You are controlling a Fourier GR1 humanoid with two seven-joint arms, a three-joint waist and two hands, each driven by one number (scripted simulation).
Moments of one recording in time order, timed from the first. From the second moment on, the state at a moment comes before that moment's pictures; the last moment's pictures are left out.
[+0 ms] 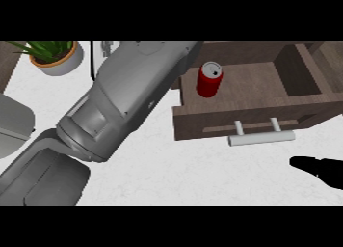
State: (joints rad) left arm -1.63 0.00 -0.29 -0.31 0.57 0.65 0.03; right arm -0.17 -0.29 -0.16 -2.15 0.22 0.12 0.26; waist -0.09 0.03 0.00
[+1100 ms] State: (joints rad) left arm -1.64 0.03 -0.28 -0.29 0.59 0.61 0.00; right arm -0.47 -0.27 0.14 -1.43 0.87 -0.13 0.03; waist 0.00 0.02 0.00
